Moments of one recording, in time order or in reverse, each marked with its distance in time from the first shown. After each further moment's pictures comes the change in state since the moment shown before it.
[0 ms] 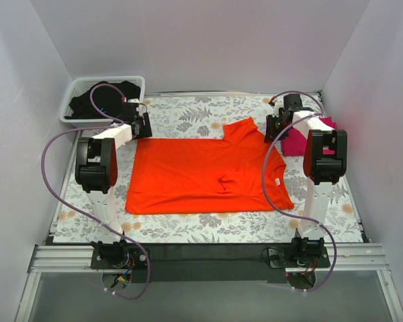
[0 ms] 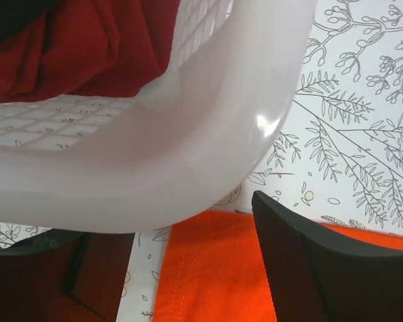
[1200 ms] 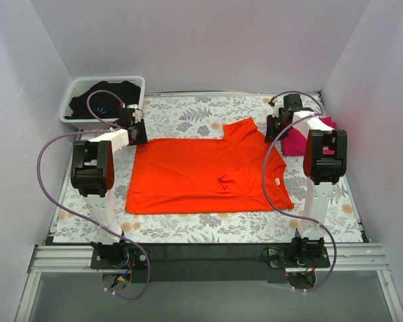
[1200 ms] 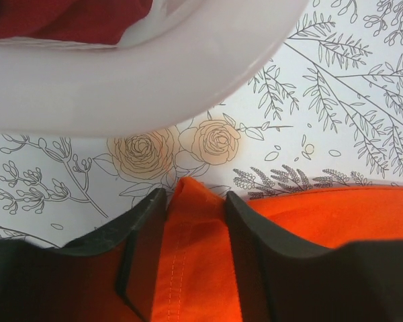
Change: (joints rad) left arm 0.024 -0.060 -0.116 0.033 0.126 0.016; right arm 0.000 0.000 -0.002 0.003 0.000 -0.002
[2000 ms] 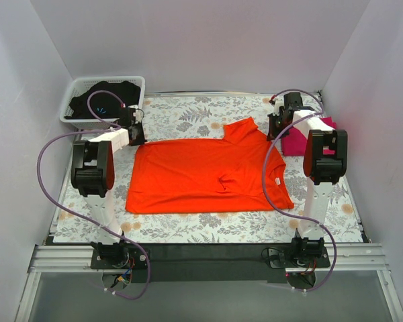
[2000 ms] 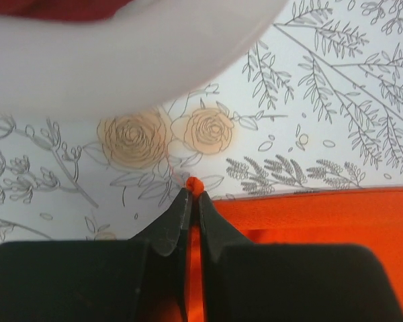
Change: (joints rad) left arm 0.000 0.004 0.021 -0.040 0.002 -0.018; right arm 0.000 -0.002 0.016 -0.001 0.019 -0.003
